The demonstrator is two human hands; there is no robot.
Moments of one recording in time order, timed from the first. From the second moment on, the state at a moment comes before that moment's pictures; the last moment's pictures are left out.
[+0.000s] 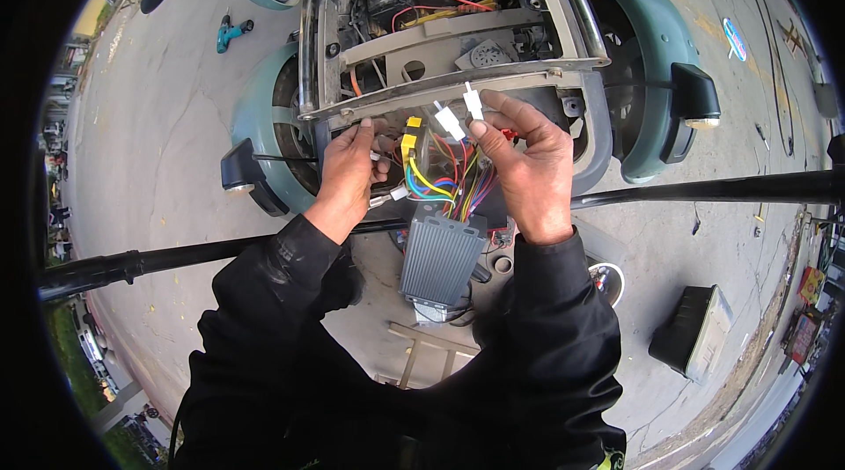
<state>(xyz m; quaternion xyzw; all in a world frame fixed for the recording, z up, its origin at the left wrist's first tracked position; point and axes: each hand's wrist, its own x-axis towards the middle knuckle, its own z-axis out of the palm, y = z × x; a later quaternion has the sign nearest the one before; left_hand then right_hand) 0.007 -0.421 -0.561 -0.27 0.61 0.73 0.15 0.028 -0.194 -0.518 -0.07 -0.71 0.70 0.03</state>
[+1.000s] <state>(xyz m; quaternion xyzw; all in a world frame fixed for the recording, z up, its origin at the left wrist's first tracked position) 0.073 -0.396 -0.541 0.11 0.88 0.47 0.01 0.128 -0.243 -0.494 0.02 -0.92 0.36 0.14</state>
